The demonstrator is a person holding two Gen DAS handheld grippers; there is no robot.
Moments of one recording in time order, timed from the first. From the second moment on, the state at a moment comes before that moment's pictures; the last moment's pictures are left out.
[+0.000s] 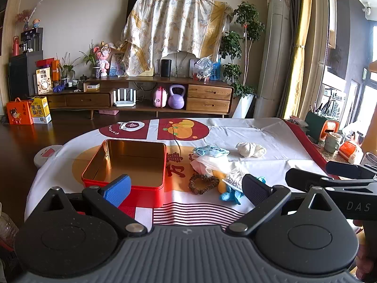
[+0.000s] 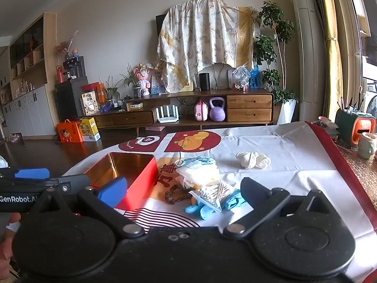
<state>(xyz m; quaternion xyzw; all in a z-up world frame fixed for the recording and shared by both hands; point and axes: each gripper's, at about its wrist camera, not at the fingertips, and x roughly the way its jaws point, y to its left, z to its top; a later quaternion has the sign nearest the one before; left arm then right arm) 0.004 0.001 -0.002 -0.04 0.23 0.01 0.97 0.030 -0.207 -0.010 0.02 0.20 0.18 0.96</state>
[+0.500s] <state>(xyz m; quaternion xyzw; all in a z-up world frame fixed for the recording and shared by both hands) 0.004 0.001 -0.002 -0.05 0.23 0.01 0.97 0.030 -0.207 -0.011 0.02 0.20 0.18 0.96</state>
